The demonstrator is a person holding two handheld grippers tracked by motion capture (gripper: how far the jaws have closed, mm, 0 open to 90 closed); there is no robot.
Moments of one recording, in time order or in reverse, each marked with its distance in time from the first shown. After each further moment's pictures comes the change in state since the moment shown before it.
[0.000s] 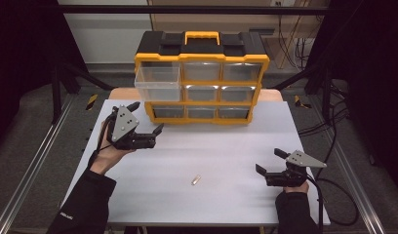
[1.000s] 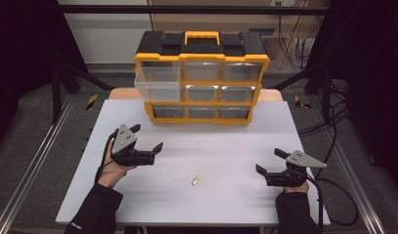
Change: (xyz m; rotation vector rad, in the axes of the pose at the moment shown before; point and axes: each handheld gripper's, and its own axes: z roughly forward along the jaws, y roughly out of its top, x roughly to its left) left arm -0.013 -0.069 0.007 0.073 -0.055 -0.163; right arm 0.000 0.000 0.000 0.000 0.000 0.001
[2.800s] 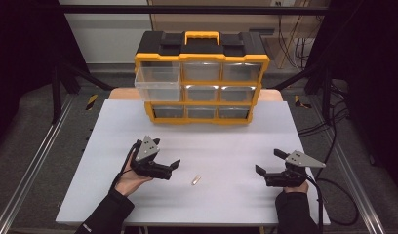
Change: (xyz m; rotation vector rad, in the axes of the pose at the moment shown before) left arm -0.044 -0.013 0.027 0.137 -0.139 0.007; right arm 0.001 -0.001 0.001 0.010 0.002 -0.010
